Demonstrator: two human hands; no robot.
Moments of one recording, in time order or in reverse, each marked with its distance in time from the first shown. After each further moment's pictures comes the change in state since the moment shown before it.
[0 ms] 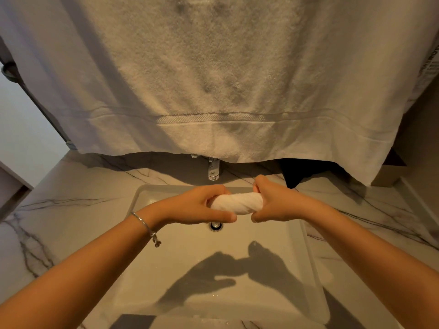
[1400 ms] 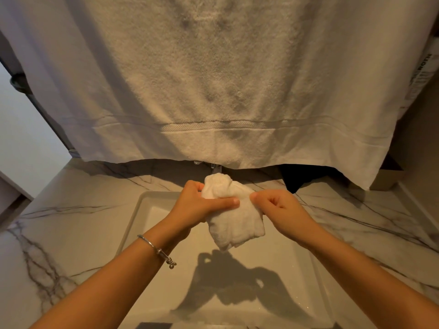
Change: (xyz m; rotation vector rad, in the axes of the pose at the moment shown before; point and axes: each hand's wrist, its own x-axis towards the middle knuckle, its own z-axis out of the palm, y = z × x) left_hand -0.010 0.009 0.015 -0.537 0.547 -0.183; right_hand -0.033 -0.019 0.022 0.577 0.387 -0.224
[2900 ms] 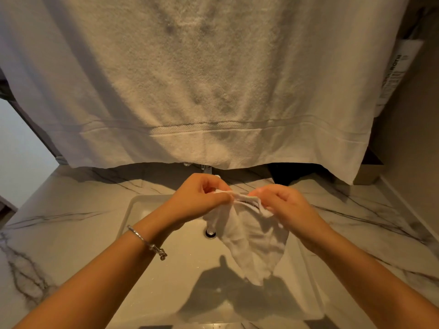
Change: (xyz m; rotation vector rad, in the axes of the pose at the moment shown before) left_hand -0.014 0.041 0.008 0.258 -0.252 0.153; right_hand -0.028 -0.019 -0.018 0.164 0.085 0.133
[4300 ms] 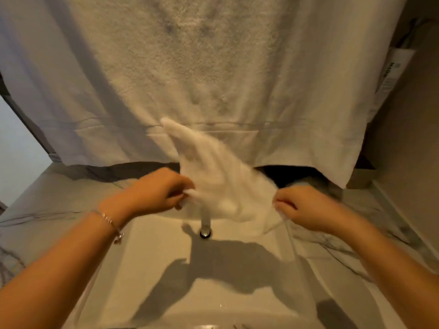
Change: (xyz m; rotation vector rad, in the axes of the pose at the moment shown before) left_hand -0.005 -0.014 -0.060 0.876 -0.072 0.366; right_hand 0.010 0.004 -0.049 -0.971 -0.150 -0.130
